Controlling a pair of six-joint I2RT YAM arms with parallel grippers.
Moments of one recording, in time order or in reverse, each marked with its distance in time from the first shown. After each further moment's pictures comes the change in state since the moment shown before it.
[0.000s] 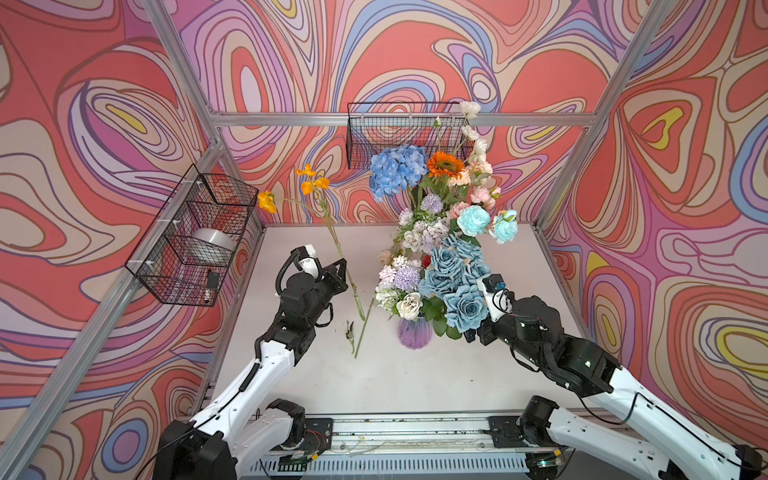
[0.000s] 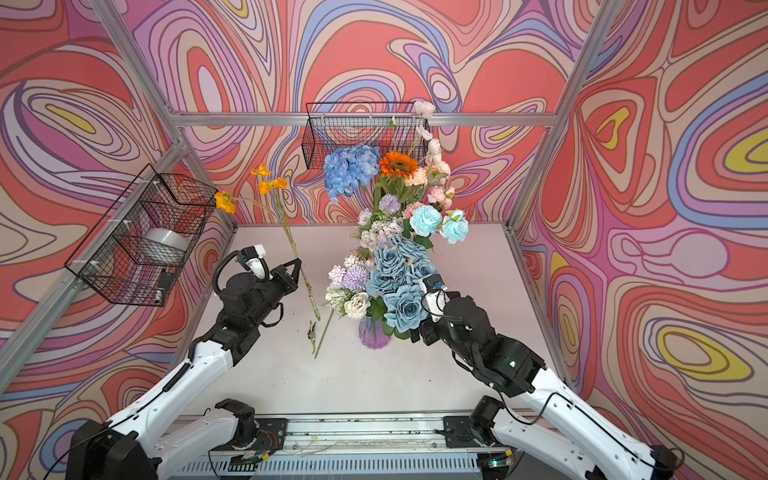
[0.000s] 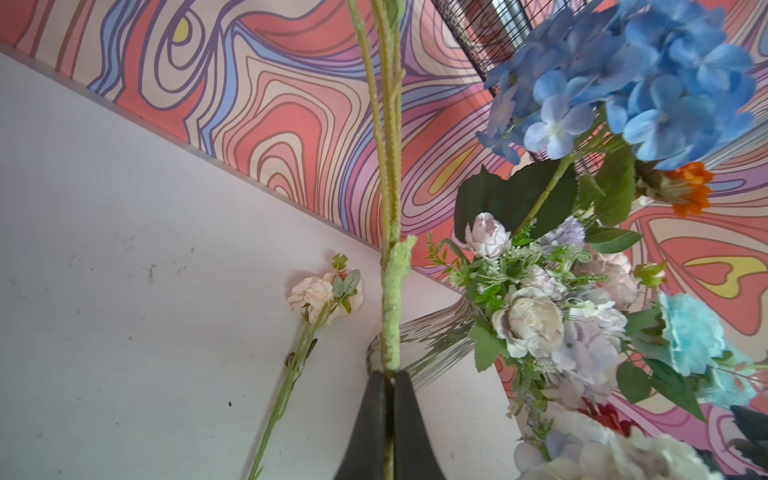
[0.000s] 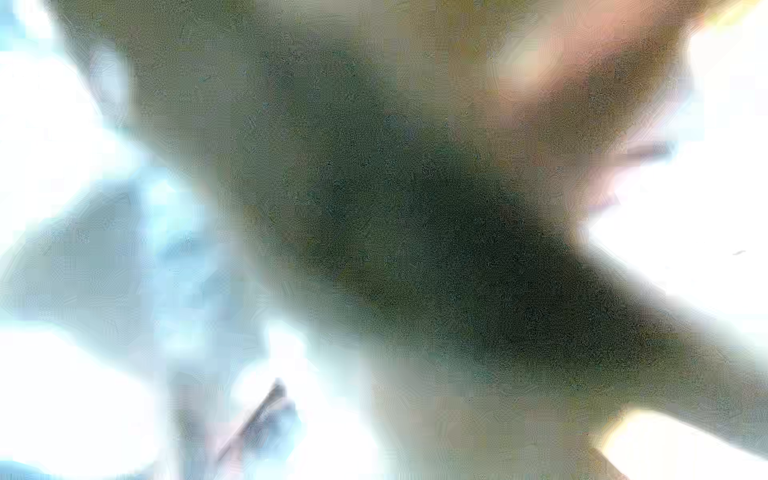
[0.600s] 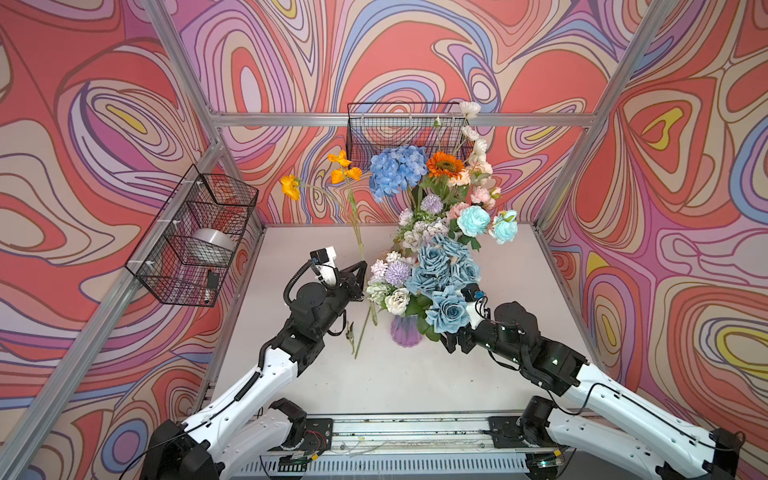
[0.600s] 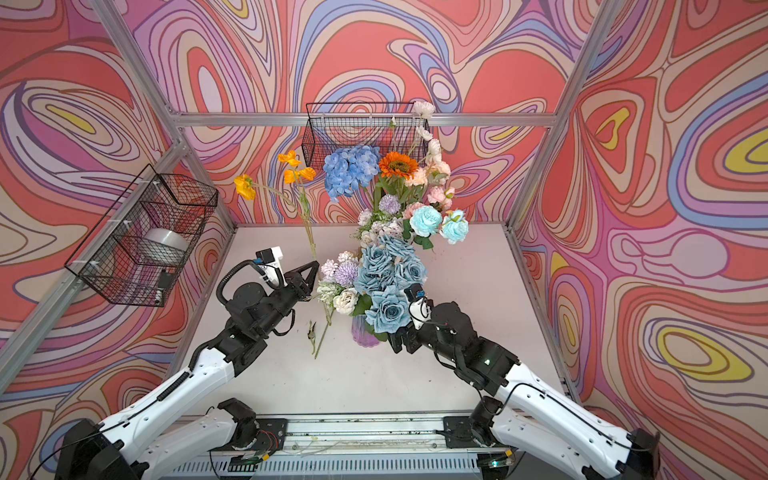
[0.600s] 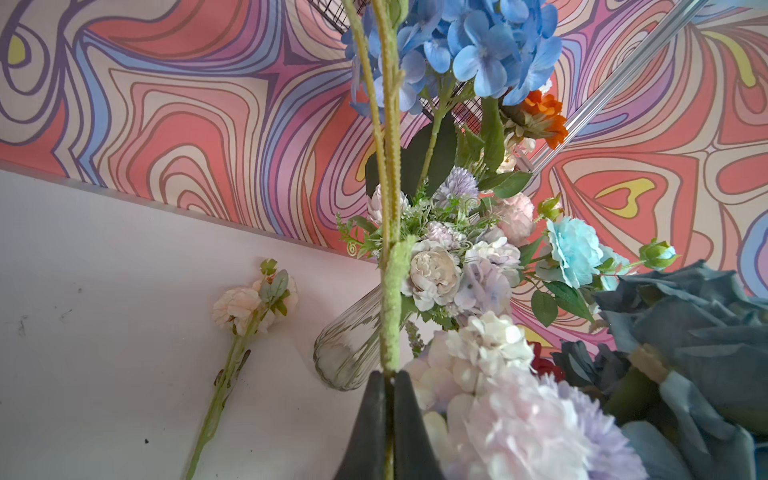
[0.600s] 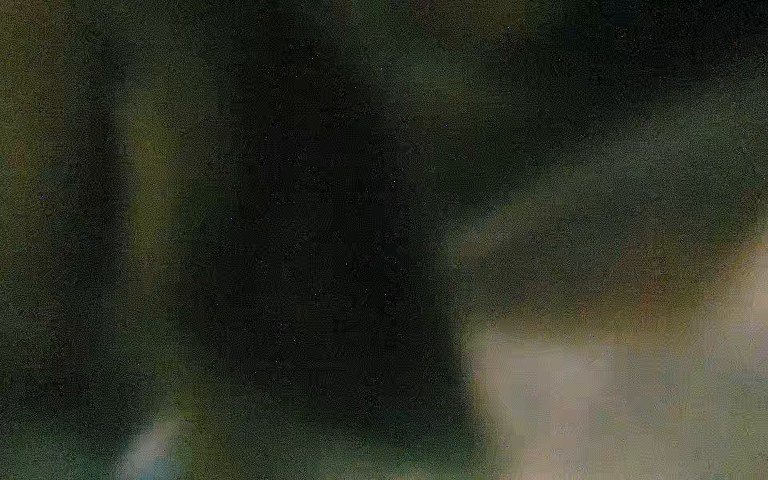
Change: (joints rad) left arm -0.194 -0.050 -0.016 0.095 -0.048 0.131; right arm -0.001 0.088 -0.217 0.400 -0.254 0.011
